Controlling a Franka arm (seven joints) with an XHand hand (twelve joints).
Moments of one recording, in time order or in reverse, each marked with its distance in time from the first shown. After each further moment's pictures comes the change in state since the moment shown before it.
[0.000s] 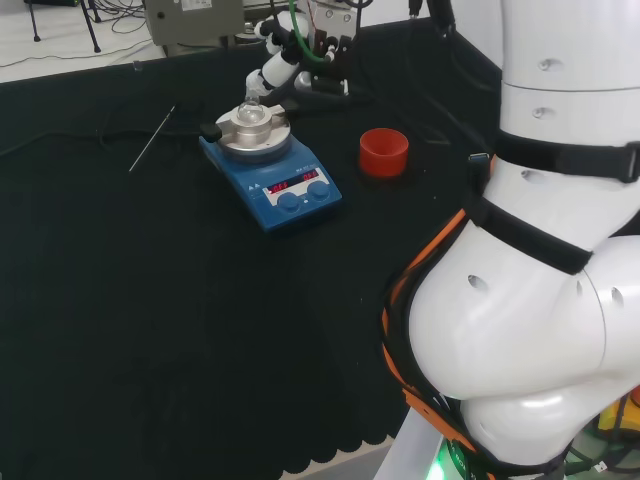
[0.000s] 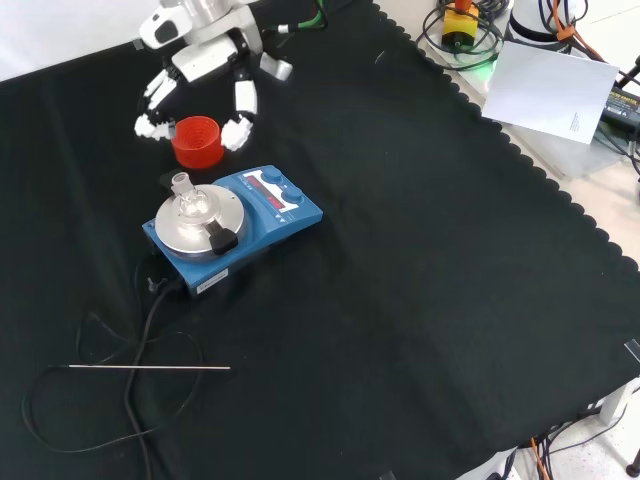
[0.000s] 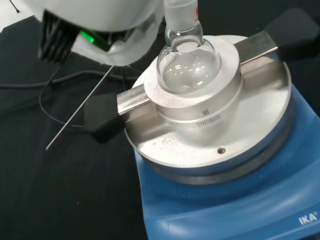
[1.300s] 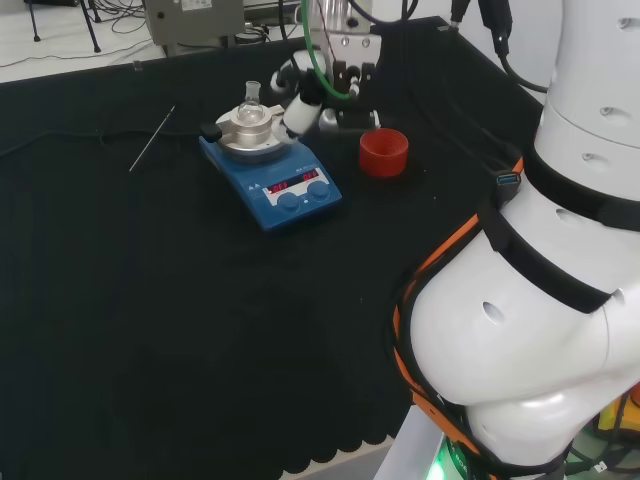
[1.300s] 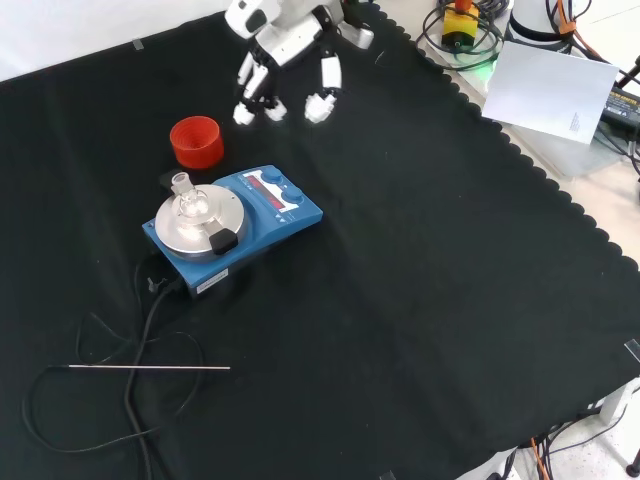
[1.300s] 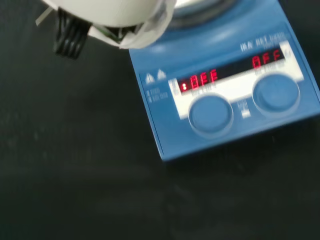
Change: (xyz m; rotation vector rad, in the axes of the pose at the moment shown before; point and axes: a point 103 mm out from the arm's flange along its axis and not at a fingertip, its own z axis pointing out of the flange) arm 0.006 -0.135 0.027 0.181 -0.142 0.044
